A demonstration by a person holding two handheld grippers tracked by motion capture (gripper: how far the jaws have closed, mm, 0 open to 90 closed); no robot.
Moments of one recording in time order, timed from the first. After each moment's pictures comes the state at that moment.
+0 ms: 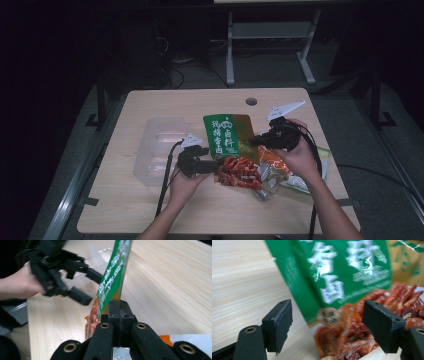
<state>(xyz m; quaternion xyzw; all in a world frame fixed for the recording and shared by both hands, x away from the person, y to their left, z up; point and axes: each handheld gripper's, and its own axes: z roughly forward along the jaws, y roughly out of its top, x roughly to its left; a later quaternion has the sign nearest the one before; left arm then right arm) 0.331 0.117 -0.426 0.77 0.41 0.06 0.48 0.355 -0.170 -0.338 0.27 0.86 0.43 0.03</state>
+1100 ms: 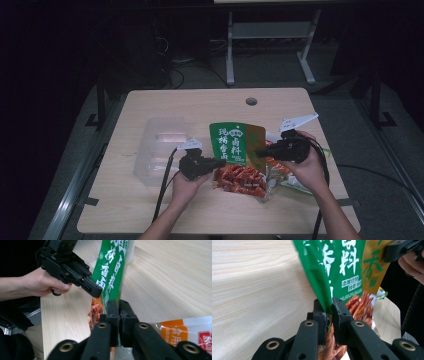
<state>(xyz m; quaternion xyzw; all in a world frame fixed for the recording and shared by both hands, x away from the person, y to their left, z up) 0.326 0.118 -0.434 0.77 0.36 -0.02 0.53 0.339 -0.195 -0.367 0.29 0.84 0.46 -0.01</state>
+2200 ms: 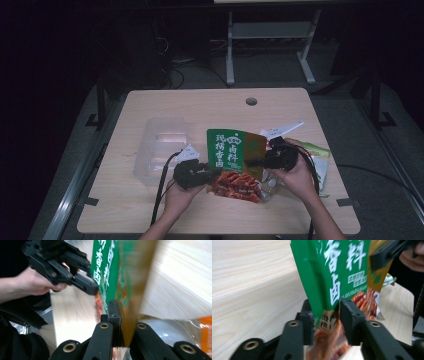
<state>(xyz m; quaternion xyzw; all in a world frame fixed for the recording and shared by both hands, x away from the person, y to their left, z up) 0.292 0.128 -0.423 0.79 0.34 0.05 0.50 0.327 -0.169 -0.381 0.30 0.84 0.46 -0.06</state>
